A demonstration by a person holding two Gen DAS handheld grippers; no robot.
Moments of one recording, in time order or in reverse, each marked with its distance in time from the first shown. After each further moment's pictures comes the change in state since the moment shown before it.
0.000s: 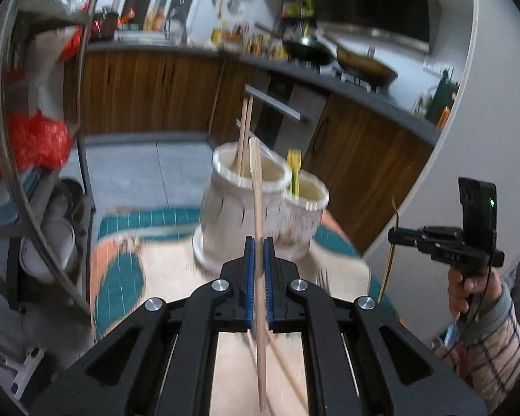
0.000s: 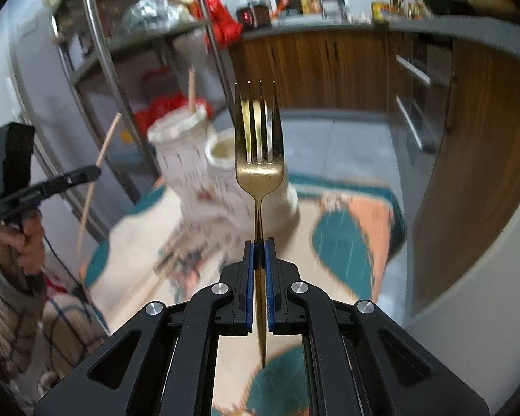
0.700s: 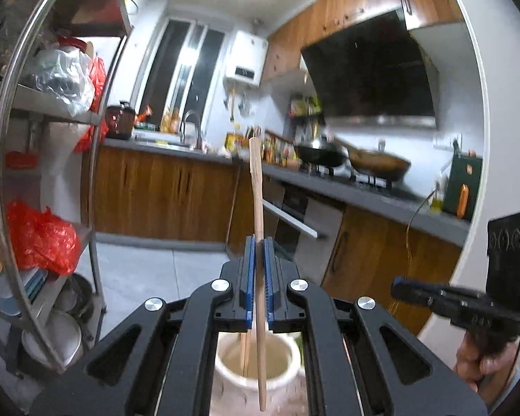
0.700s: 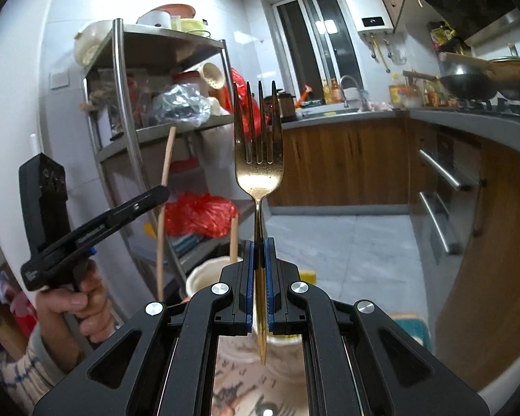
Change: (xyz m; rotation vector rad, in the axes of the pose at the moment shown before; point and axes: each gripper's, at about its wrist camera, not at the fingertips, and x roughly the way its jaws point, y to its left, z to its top) left arm 0.024 -0.018 0.087 0.036 -0.455 0.086; right arm 0.012 0.026 0.092 -0.039 -0.346 0.092
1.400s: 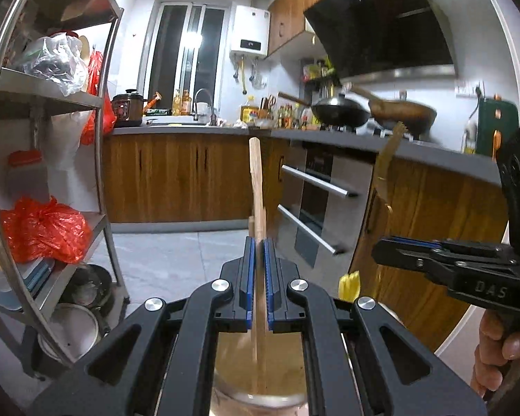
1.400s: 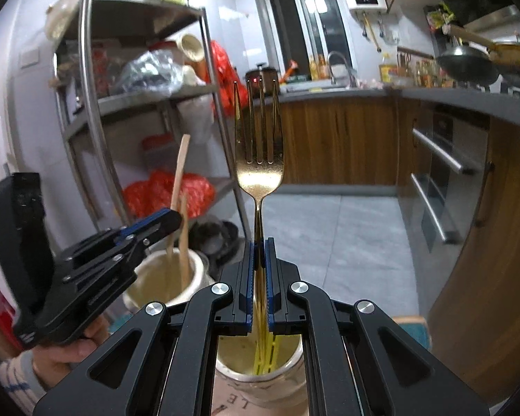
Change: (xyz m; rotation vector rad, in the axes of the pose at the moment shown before) left arm 0.064 -0.012 -0.064 0.117 0.139 0.127; right arm 0.070 -0.018 -0.023 -0.013 0.143 -0.096
